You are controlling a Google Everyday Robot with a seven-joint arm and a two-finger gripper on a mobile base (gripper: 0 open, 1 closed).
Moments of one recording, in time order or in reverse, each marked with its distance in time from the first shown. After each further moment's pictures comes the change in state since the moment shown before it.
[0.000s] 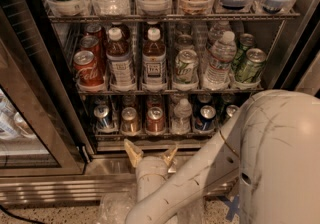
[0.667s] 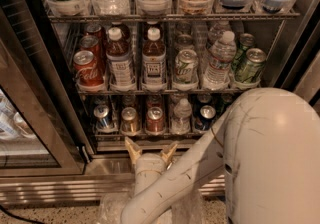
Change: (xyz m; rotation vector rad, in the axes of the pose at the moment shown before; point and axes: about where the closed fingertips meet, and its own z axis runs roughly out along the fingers) arm 0.007 -0.001 0.016 0.046 -0.012 -0.067
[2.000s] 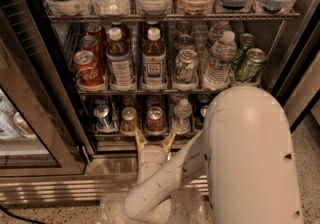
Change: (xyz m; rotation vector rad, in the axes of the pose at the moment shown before) arm 0.001 -0.012 0.040 0.041 -0.083 -0.058
